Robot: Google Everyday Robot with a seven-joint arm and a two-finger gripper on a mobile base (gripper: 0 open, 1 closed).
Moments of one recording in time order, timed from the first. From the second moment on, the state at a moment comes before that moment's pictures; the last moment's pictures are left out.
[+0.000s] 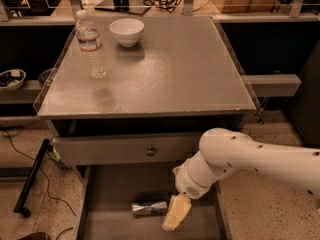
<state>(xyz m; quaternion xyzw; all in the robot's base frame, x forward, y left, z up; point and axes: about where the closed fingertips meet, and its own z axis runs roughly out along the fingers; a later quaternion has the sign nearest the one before) 0.403 -0.034 0.598 -0.59 0.77 0.21 0.13</state>
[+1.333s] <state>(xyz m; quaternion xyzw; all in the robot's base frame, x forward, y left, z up) 0.410 0.002 0.530 -0.60 0.75 0.27 0.11</state>
